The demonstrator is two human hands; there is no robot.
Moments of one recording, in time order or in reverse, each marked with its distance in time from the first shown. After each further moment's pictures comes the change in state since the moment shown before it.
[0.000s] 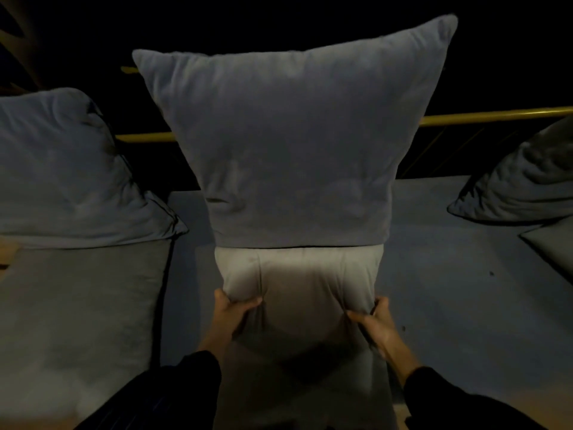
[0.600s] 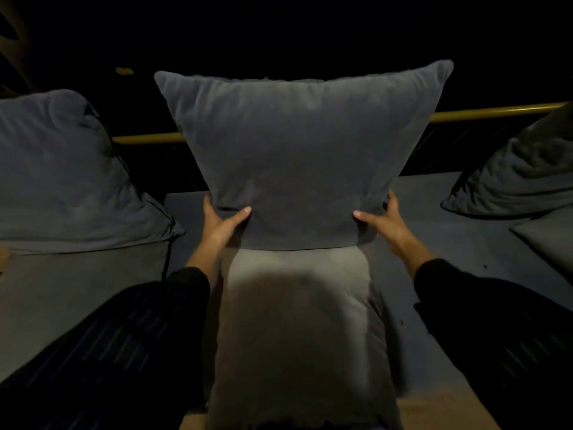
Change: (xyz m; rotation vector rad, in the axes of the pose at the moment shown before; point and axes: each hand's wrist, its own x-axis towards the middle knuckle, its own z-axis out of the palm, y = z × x) left_hand 0.062 0.147 -0.003 -0.084 -0.057 0.384; right_hand 0.055 -0.168 -0.024 0.145 -0.031 -0.339
